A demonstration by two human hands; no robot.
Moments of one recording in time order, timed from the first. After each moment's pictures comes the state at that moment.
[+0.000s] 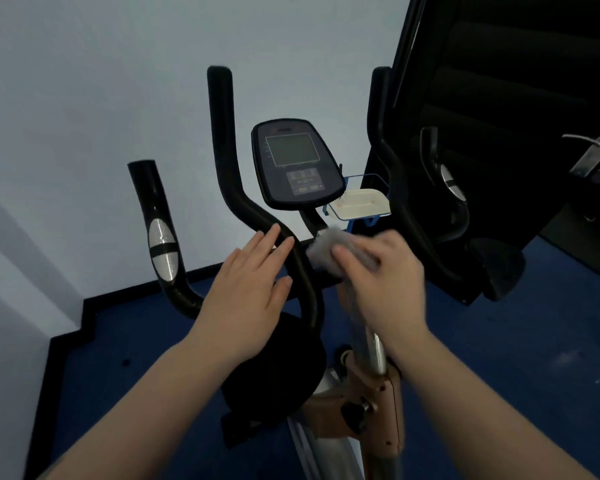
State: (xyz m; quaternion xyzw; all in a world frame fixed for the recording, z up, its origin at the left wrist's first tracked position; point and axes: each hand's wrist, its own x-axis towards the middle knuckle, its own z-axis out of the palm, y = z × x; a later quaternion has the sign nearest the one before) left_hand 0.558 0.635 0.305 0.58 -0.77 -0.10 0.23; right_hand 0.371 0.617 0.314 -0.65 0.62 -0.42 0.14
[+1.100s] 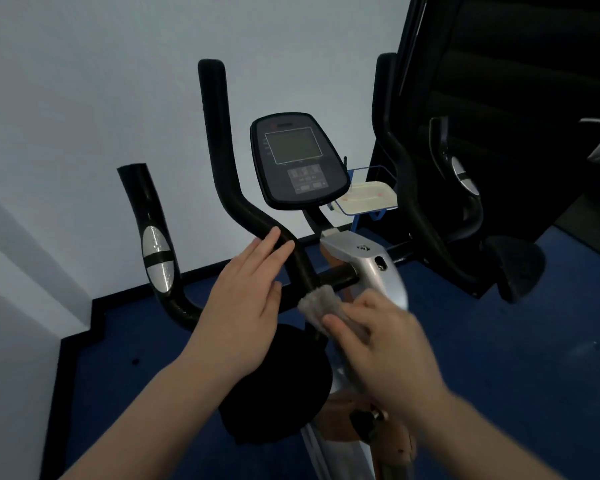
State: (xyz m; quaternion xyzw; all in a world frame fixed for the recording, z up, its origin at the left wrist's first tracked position) left_hand 0.560 0.636 0.308 0.57 -0.75 -0.17 0.28; right_hand 0.368 0.654 0.294 -0.76 0.54 -0.32 0.13
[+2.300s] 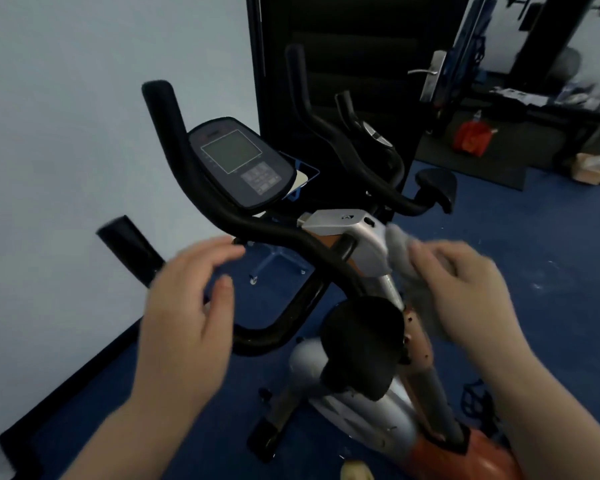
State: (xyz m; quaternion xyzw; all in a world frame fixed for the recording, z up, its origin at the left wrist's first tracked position) left_hand 0.681 0.613 0.337 0.37 -0.79 -0.21 0.44; right_hand 0.440 0.711 0.346 -0.40 0.78 -0.47 0.08
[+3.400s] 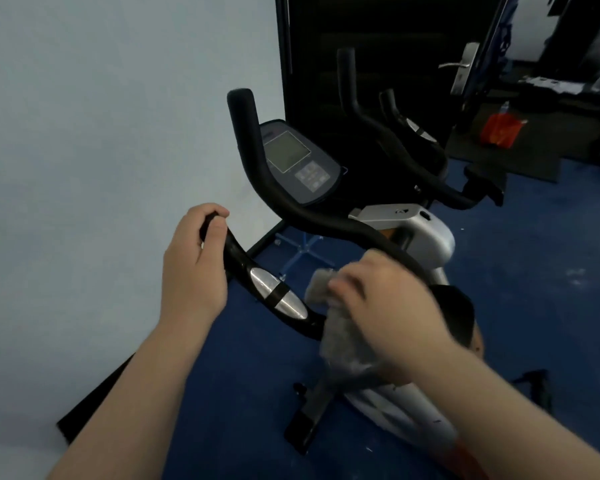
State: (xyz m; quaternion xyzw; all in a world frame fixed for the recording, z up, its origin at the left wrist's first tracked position) left_hand 0.736 0.531 0.342 0.45 -0.70 -0.29 0.47; right_hand 0.557 0.657 0.338 -0.59 0.76 -0.25 0.03
